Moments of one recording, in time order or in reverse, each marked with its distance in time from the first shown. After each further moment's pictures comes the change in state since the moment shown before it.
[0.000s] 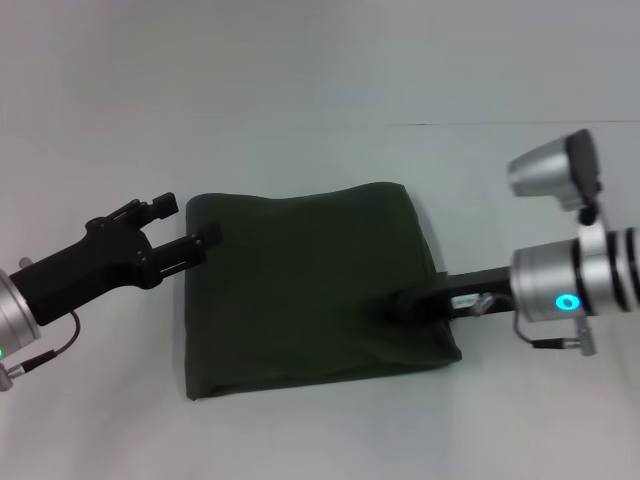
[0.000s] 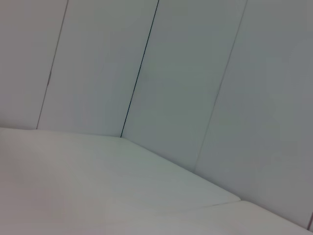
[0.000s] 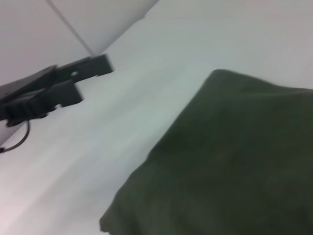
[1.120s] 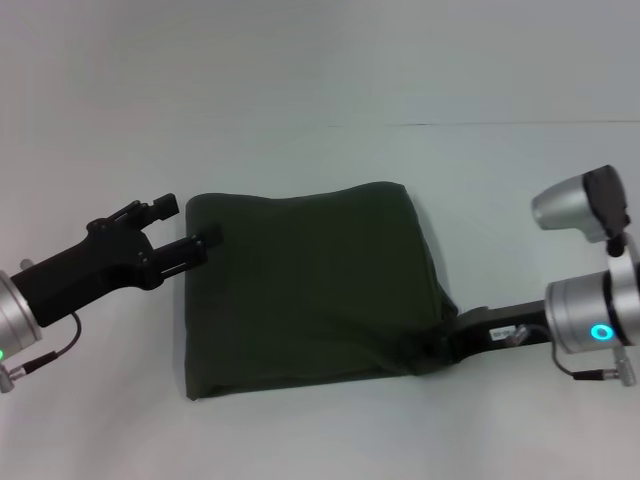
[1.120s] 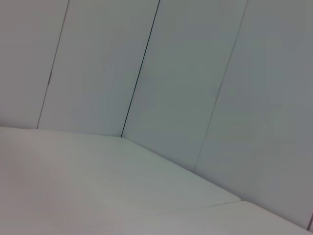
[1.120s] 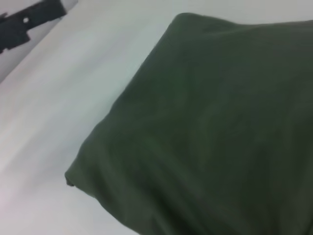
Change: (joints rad) left arm 0.002 -0.003 0.000 0.000 0.000 -0.001 0.000; right arm -0.055 -0.011 0.032 -0.006 -0.117 -0.001 0.061
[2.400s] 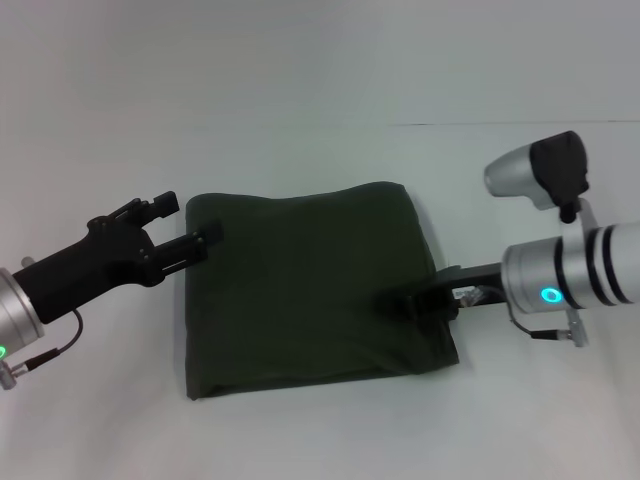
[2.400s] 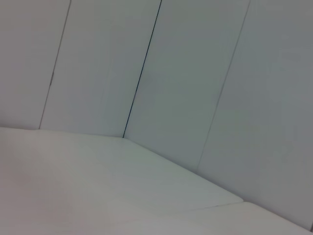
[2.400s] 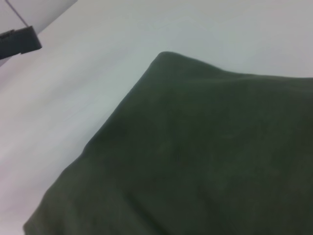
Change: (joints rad) left arm -0.004 -0.002 0.000 -0.001 -0.003 -0.012 0.000; right arm 0.103 0.034 0.000 0.061 -0.003 0.181 -0.005
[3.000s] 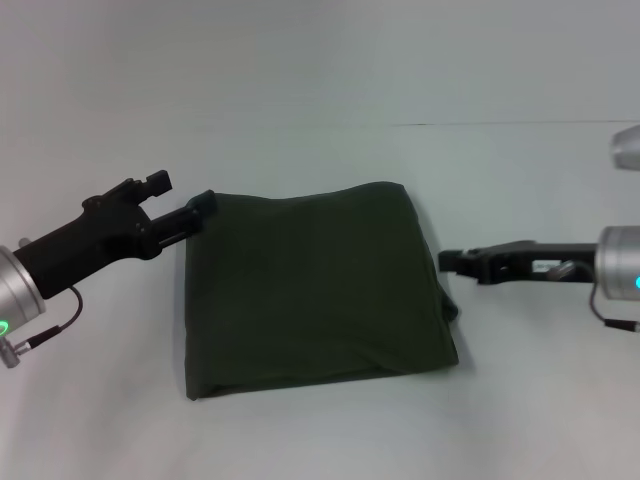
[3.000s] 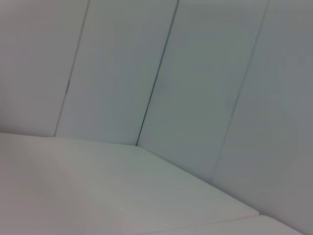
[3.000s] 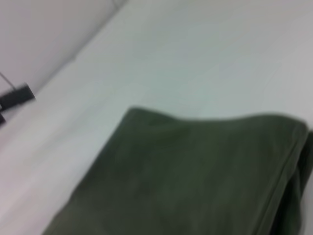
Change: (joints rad) left arm -0.026 0.002 0.002 0.000 -0.034 -0.054 -0.032; right arm -0.191 -0.012 0.168 -0.244 0.010 -0.167 0.024
